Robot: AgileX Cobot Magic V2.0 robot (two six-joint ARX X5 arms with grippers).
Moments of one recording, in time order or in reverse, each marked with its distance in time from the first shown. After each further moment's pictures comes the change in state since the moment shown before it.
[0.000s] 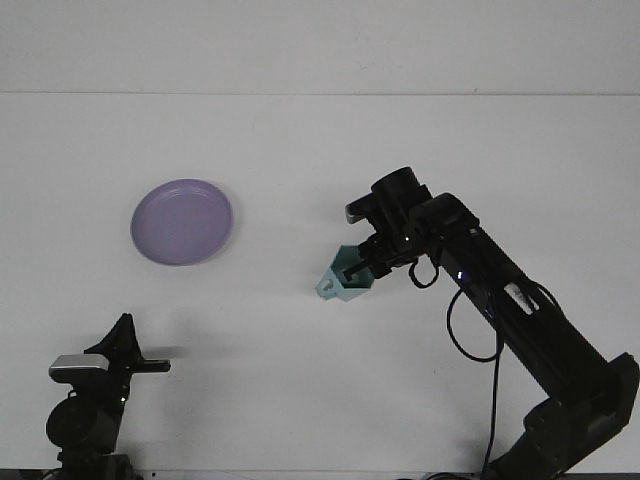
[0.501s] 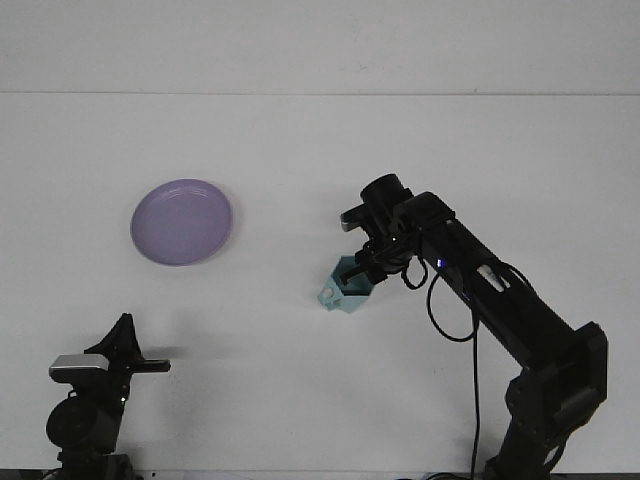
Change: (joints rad) left arm 0.000 0.000 0.000 0.000 0.000 0.000; right arm 0.003 0.109 -0.008 -0.013 0.013 0.006
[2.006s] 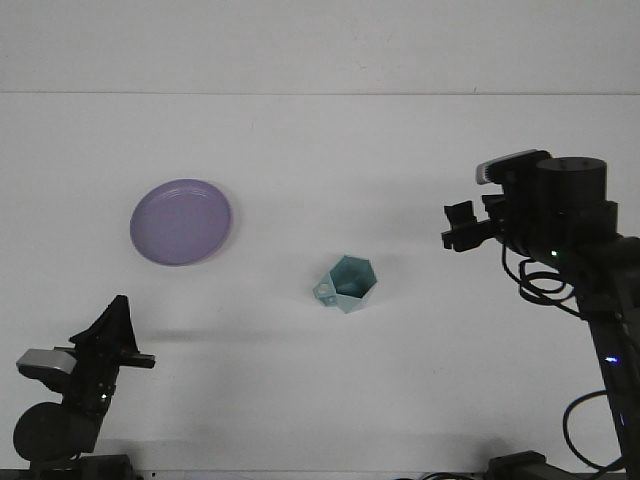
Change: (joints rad) left arm 0.000 0.148 0.263 0.042 0.160 -0.254; right arm -0.328 -0.533 0.092 0.047 -0.047 -0.031
